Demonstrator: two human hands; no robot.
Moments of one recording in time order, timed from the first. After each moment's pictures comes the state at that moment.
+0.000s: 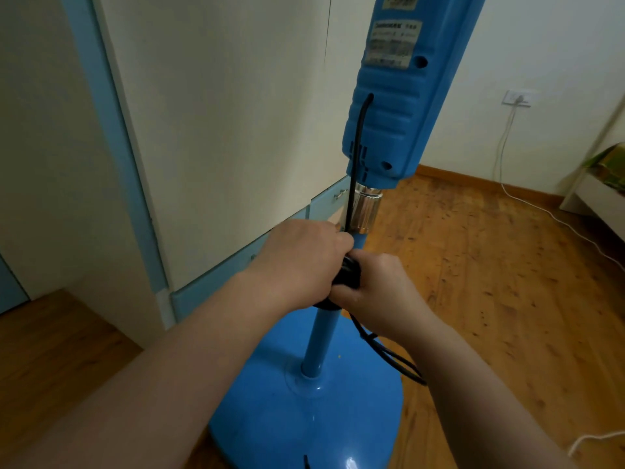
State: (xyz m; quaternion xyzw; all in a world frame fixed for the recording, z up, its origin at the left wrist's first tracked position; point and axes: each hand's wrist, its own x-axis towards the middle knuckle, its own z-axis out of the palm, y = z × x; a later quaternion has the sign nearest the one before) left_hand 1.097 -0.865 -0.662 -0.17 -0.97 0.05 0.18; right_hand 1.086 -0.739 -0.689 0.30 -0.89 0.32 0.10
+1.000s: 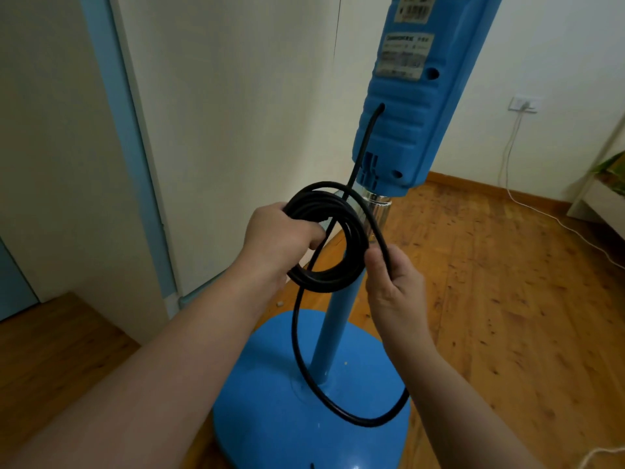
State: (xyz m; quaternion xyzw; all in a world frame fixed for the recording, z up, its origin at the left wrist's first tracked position) left_hand 1.093 -0.887 -0.653 0.12 -0.73 -0.65 0.18; right_hand 1.086 -0.749 -0.711 0.18 -0.72 0.65 0.18
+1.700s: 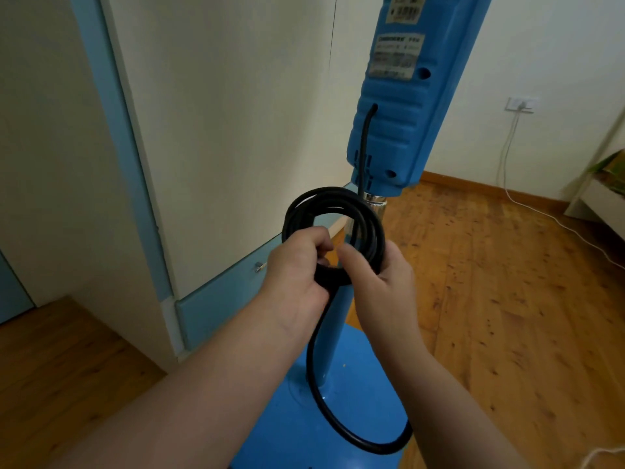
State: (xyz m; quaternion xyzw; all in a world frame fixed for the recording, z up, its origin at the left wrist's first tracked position) left_hand 1.094 -0.850 -0.667 0.19 -0.42 -0.89 0.07; right_hand 1.098 -0.760 -0.694 0.15 -0.72 0.66 0.15
